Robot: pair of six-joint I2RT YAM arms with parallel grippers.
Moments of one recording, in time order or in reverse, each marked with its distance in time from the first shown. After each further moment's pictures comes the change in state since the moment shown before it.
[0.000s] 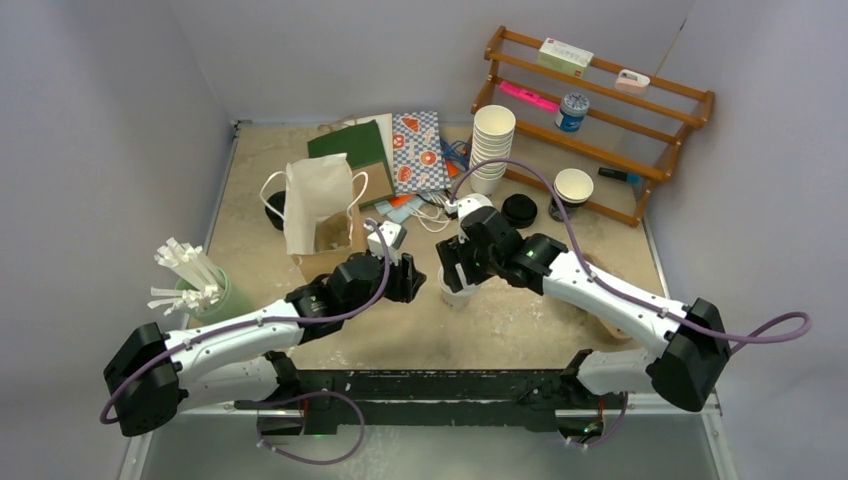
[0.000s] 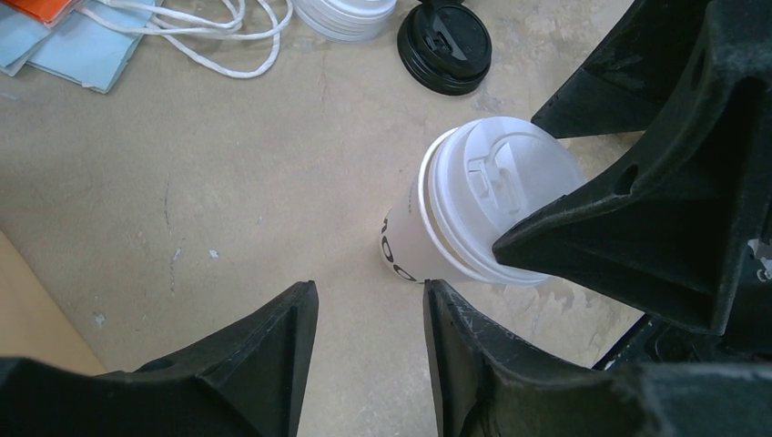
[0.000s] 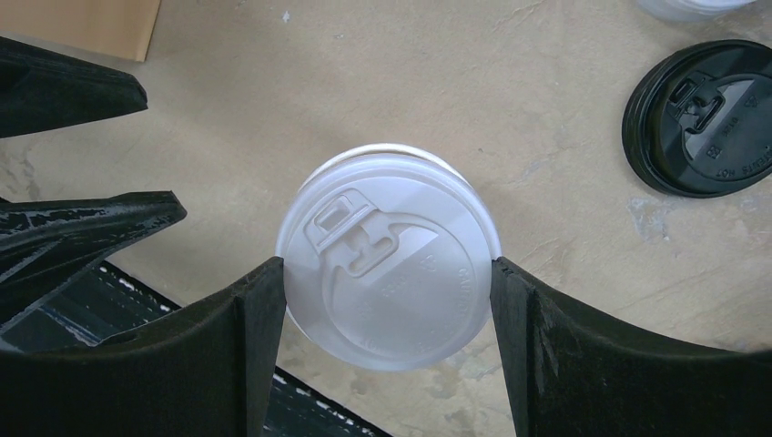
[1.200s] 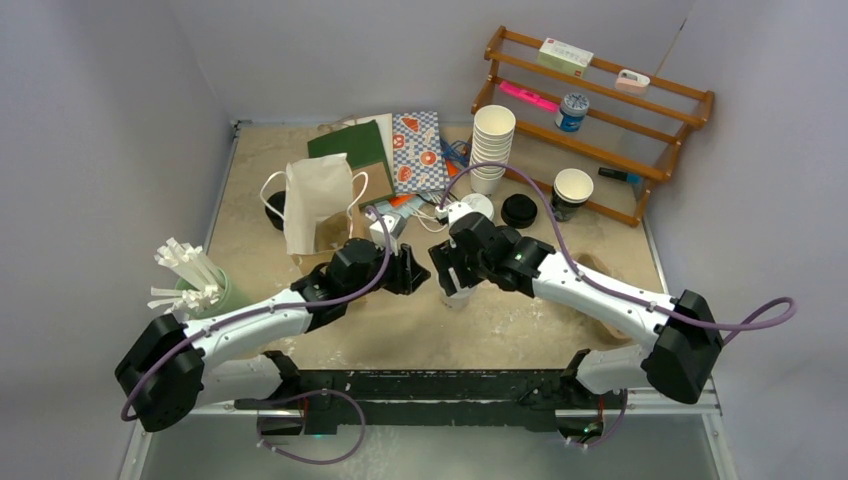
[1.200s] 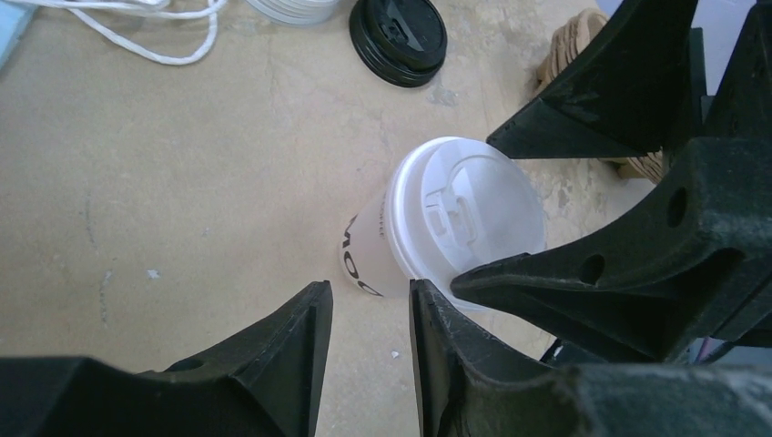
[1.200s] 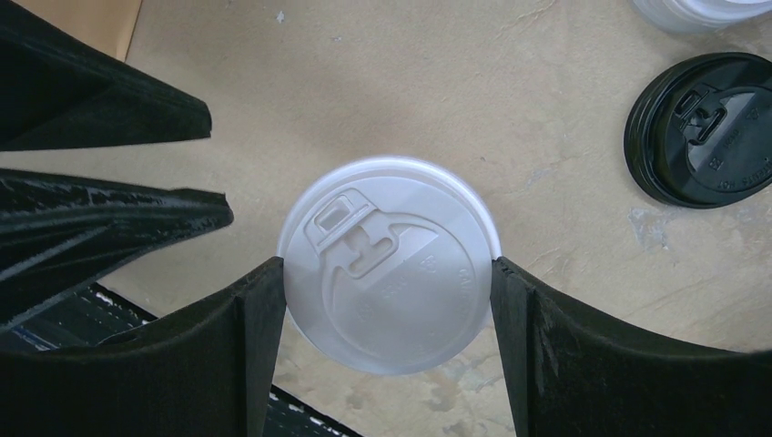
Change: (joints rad) left arm 0.135 0.090 -0.004 0.104 0.257 -0.056; right arm 0.056 0.050 0.002 0.024 0.068 0.000
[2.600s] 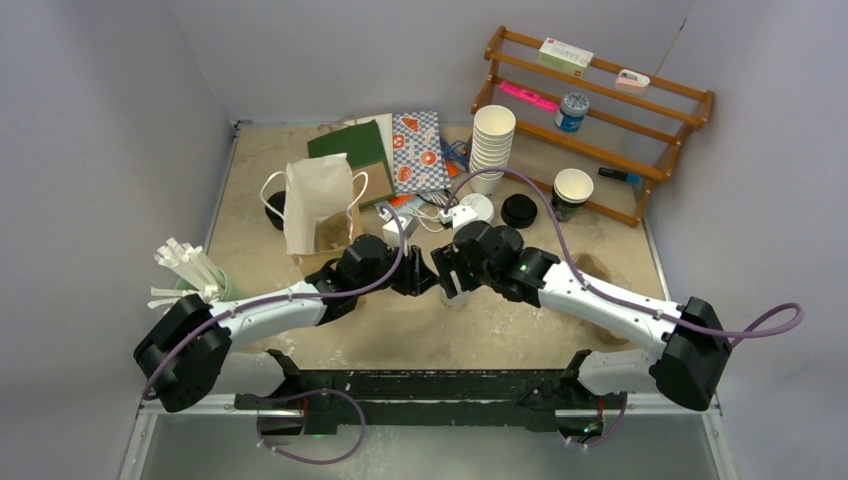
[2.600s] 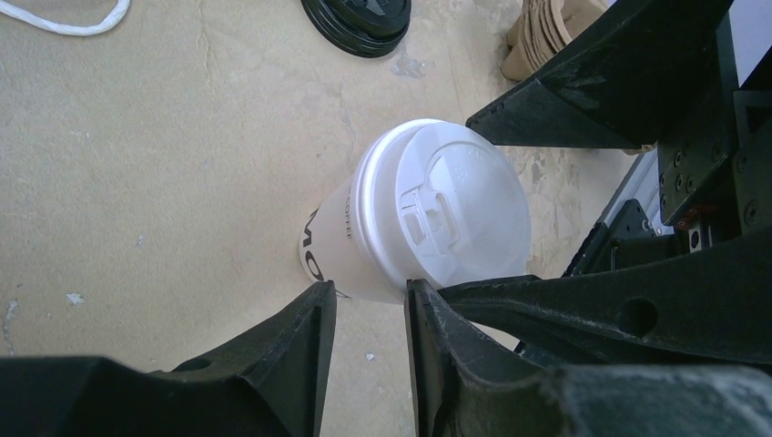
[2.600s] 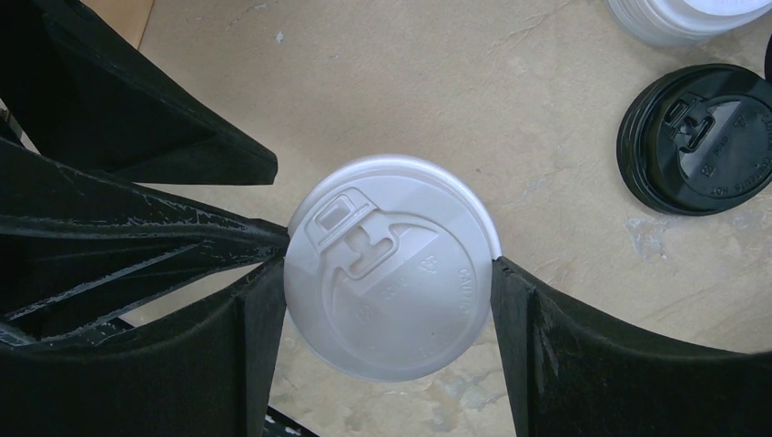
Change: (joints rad) left arm 0.015 0.138 0.005 0.114 0.143 -0.021; right arm 0.026 -0.053 -0.082 0.088 0.037 0.021
